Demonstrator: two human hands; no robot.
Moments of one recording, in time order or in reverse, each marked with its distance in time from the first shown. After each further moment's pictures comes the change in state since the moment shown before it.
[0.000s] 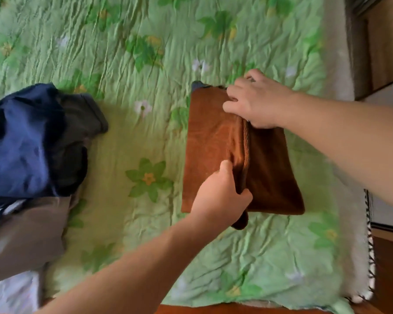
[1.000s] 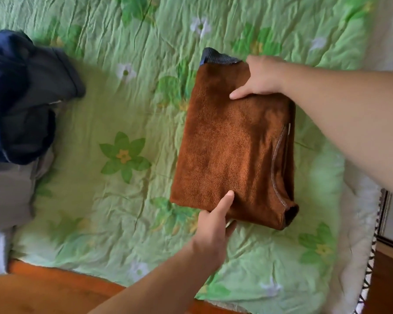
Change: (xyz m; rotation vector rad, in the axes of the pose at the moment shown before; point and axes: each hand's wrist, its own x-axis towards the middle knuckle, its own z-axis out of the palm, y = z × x) left_hand 0.008 -0.006 0.136 -1.444 0.166 -0.856; right_hand 0.053 0.046 0.112 0.827 -0.334 0.570
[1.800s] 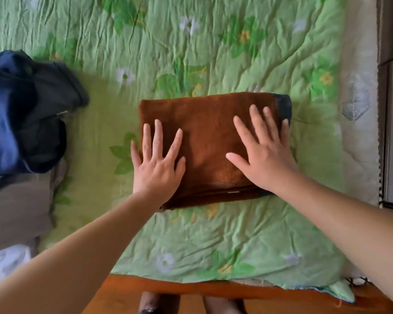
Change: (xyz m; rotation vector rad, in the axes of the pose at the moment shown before) left_hand 0.051 0.131 -0.111 1.887 0.395 1.334; right_hand -0.180 -0.018 0.164 -0.022 0.455 -0.128
